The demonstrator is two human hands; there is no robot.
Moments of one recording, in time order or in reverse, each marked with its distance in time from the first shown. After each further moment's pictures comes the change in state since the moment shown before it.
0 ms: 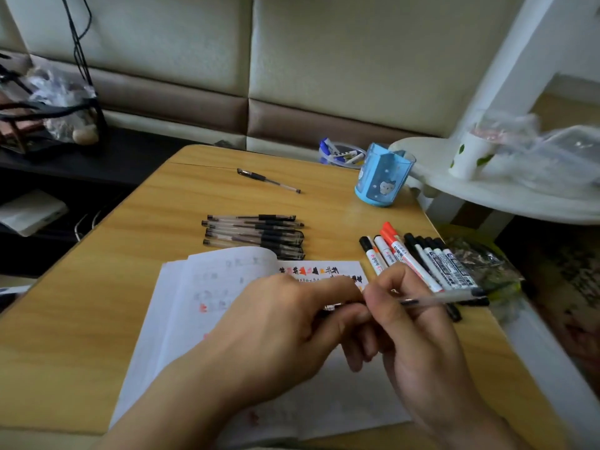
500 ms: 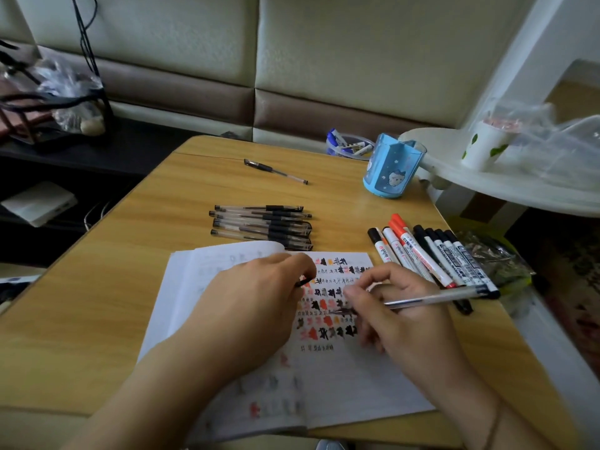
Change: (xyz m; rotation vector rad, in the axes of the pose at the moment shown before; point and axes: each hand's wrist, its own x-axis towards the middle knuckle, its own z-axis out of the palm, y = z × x) left_hand -0.010 -0.024 -0.007 0.456 0.027 -0.372; right_hand 0.010 0.014 -0.016 -0.504 0.100 0.015
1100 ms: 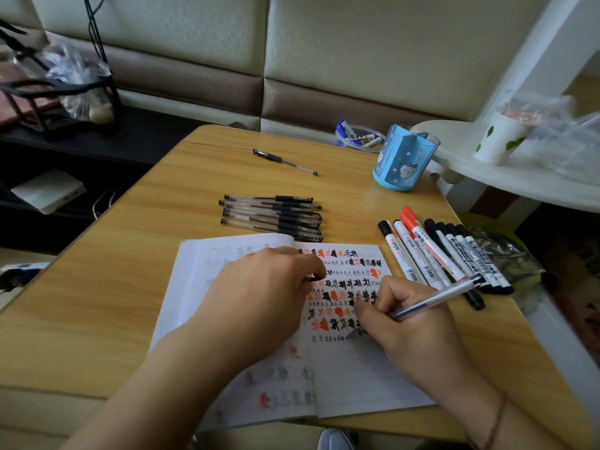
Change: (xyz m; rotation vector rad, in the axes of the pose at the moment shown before) left_hand 0.001 -0.009 0.009 0.030 0.003 -0.006; right_hand -0.004 0.019 0.005 -0.169 0.025 -0.035
